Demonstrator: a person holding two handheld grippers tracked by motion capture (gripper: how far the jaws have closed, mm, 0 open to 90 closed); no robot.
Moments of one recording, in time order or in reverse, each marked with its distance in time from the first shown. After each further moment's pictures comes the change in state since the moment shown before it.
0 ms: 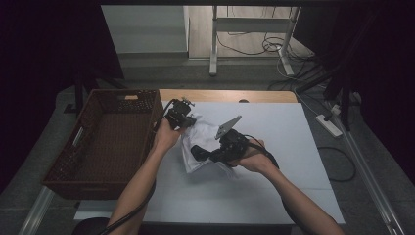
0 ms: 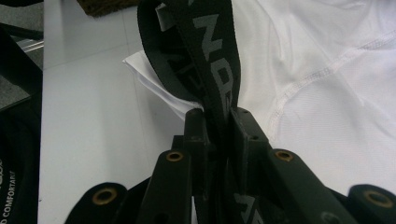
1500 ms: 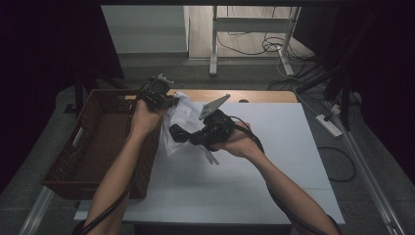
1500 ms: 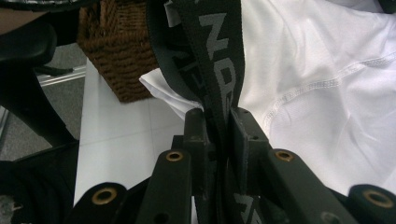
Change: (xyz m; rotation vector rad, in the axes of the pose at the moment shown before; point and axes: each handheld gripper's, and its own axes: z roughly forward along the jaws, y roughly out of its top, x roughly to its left) left arm 0.040 0.010 -0.088 -0.118 0.067 -0.004; right arm 0.015 0.077 -0.023 -0.155 0.025 -0.062
